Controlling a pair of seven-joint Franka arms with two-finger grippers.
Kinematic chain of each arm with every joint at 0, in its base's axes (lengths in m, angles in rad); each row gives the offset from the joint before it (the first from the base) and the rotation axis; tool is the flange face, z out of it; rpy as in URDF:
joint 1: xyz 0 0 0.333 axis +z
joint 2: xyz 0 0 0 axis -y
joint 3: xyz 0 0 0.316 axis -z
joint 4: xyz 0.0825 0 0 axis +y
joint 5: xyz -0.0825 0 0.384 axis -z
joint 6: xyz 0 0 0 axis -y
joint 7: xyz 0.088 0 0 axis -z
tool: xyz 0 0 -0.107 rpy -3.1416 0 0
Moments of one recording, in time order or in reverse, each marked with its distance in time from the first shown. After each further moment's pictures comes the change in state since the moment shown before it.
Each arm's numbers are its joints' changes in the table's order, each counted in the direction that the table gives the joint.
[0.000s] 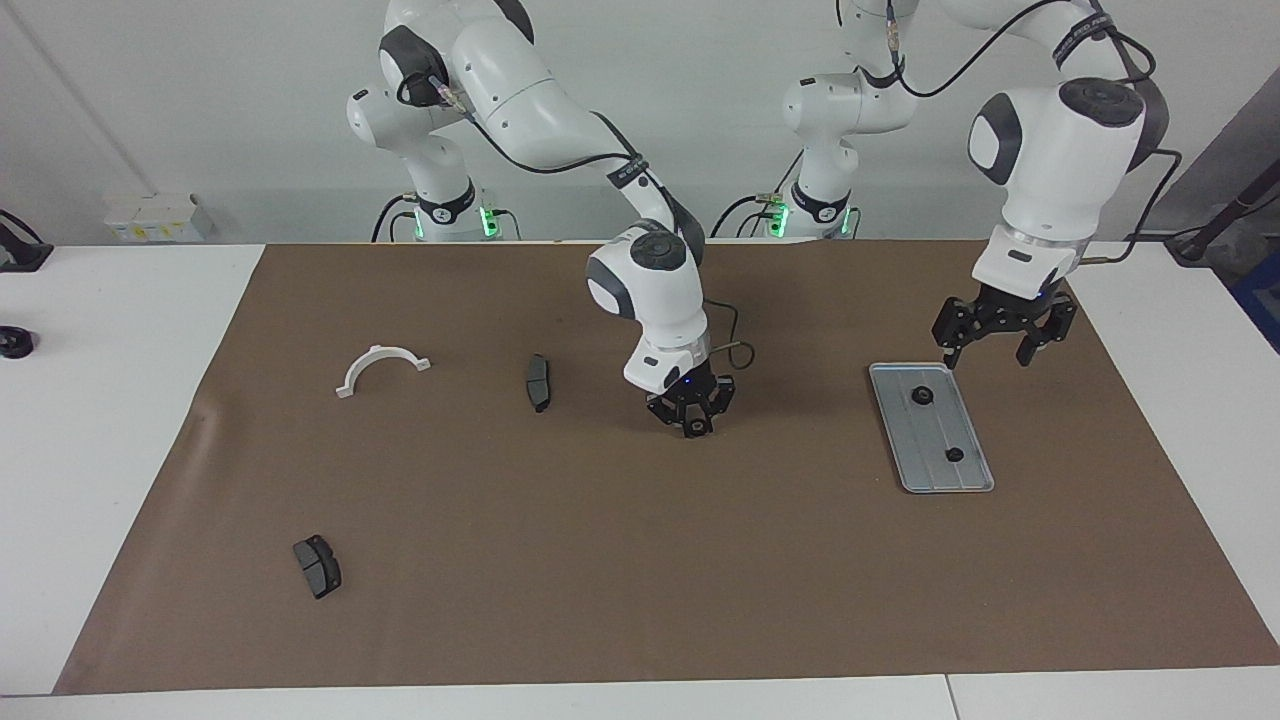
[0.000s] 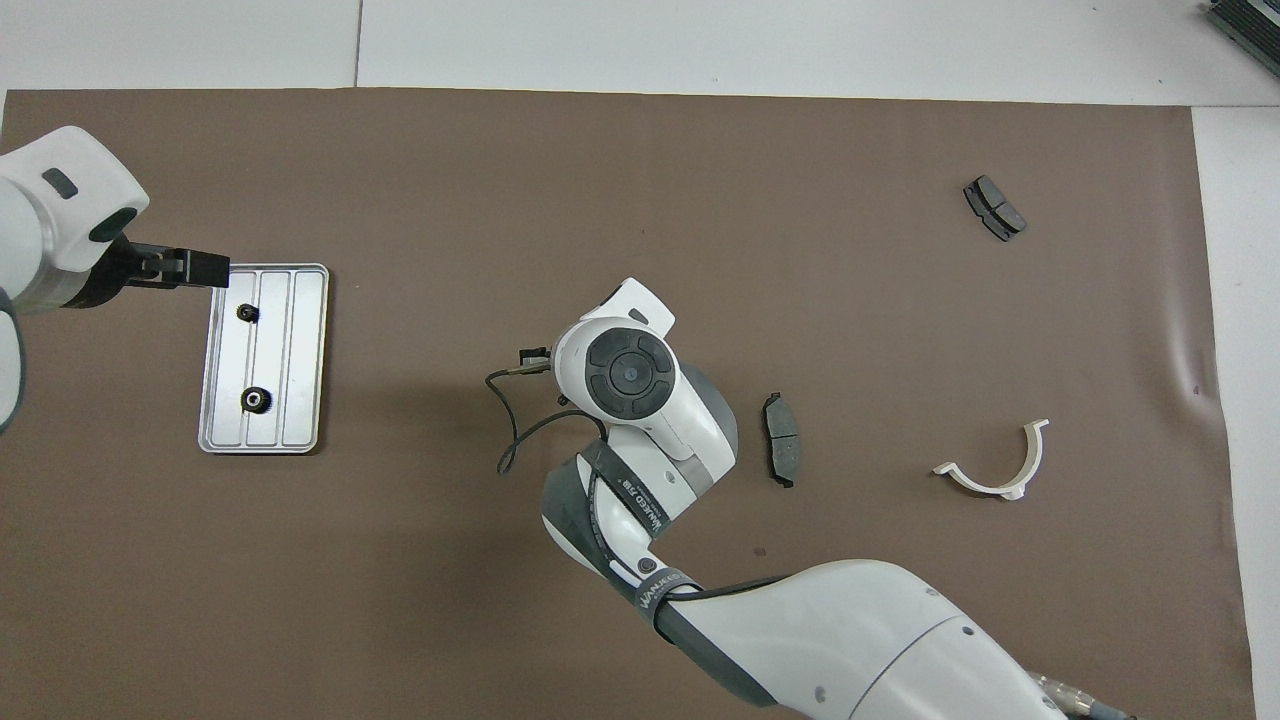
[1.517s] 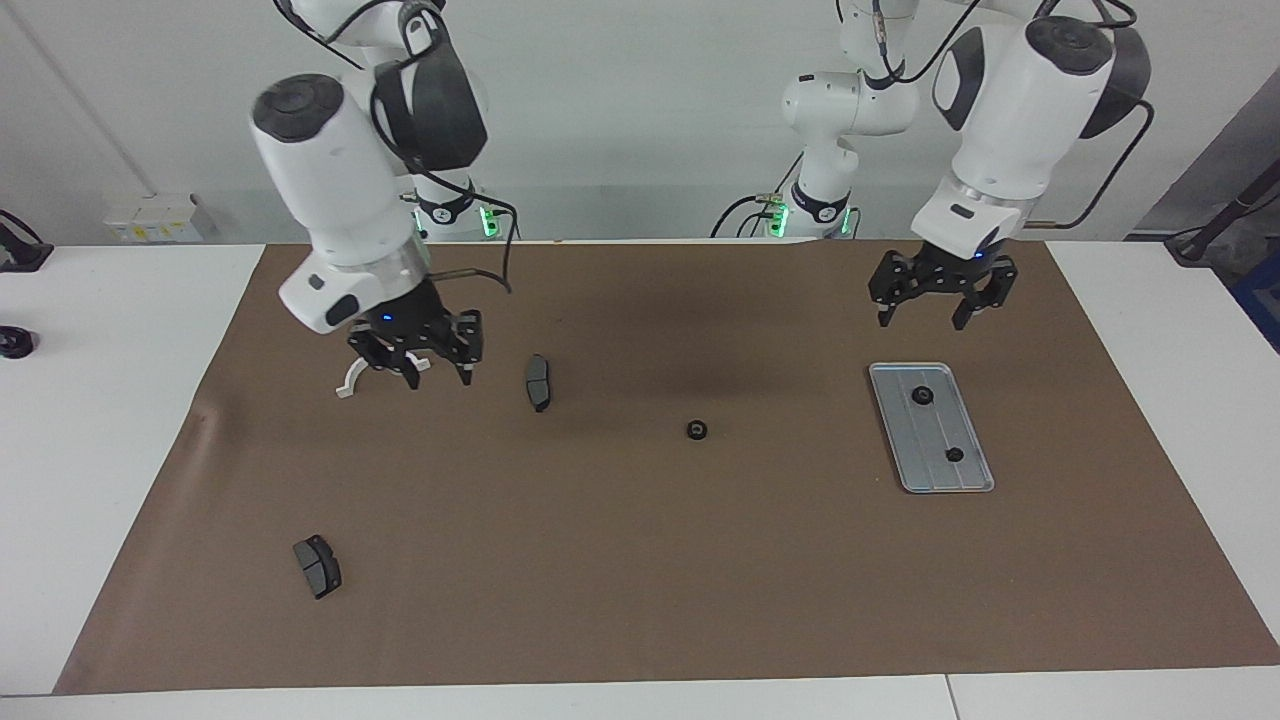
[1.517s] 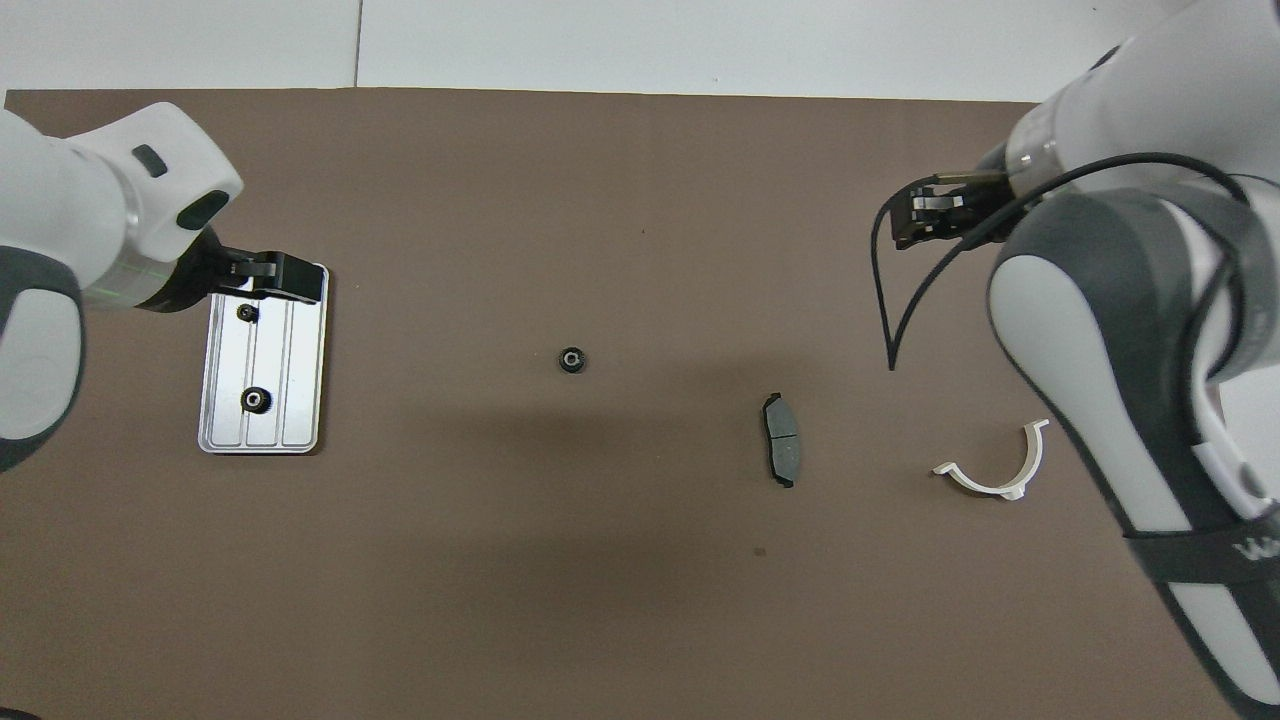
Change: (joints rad) left arm -0.180 -0.044 0.004 -0.096 0.068 -0.159 -0.141; right arm -0.525 0.369 0.010 -0.229 -0.063 -0.816 -0.468
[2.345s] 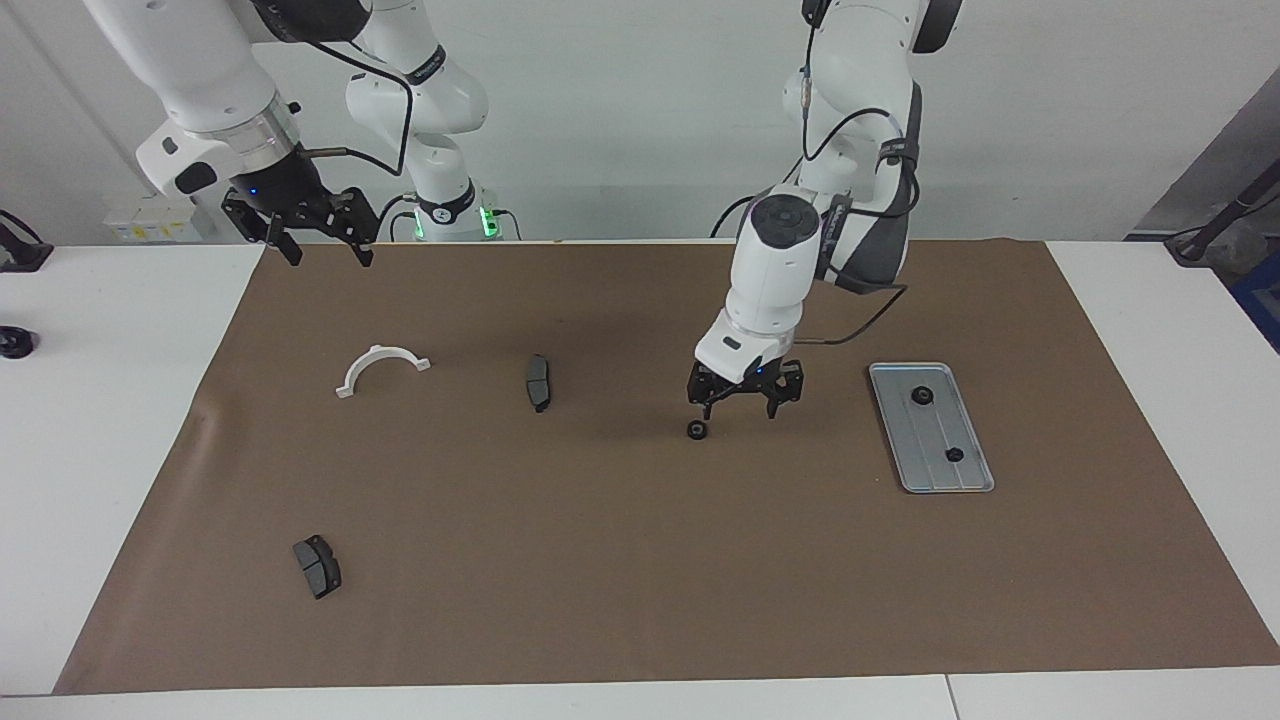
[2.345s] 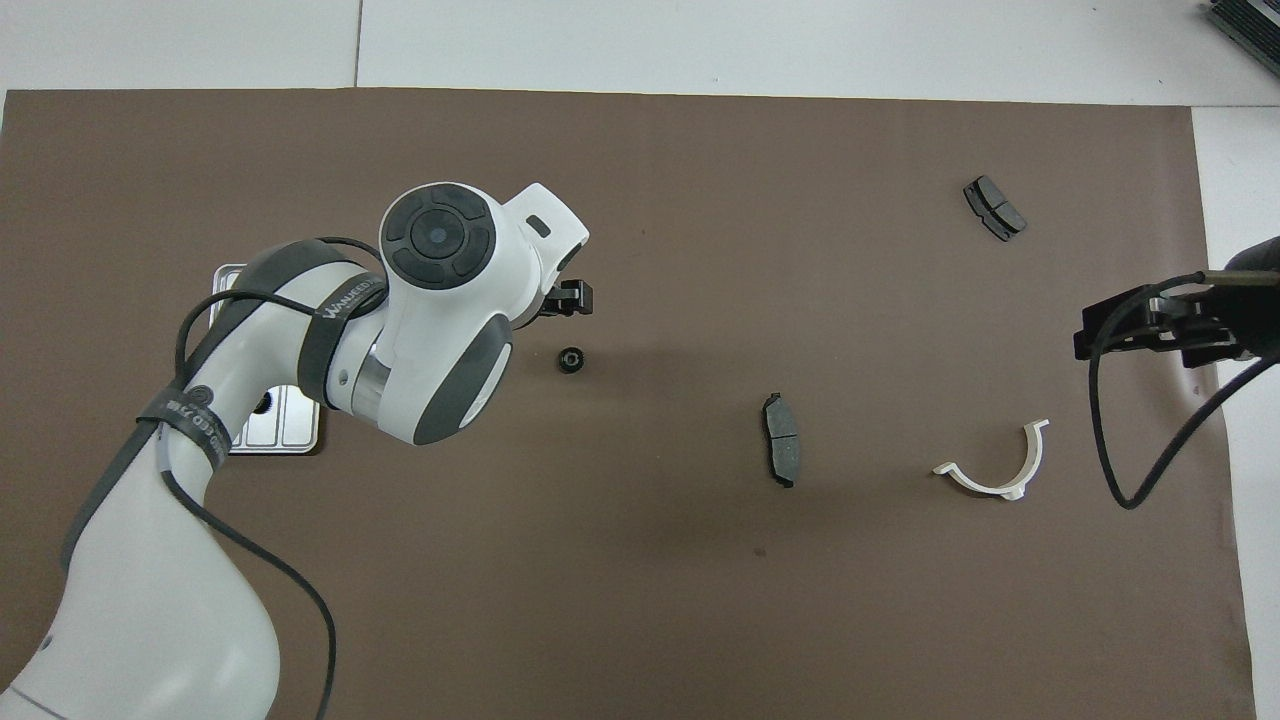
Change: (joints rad) left arm -0.268 -0.320 0.001 0.022 -0.049 0.359 -0.360; right arm -0.128 0.251 0.001 0.168 0.000 -0.220 -0.040
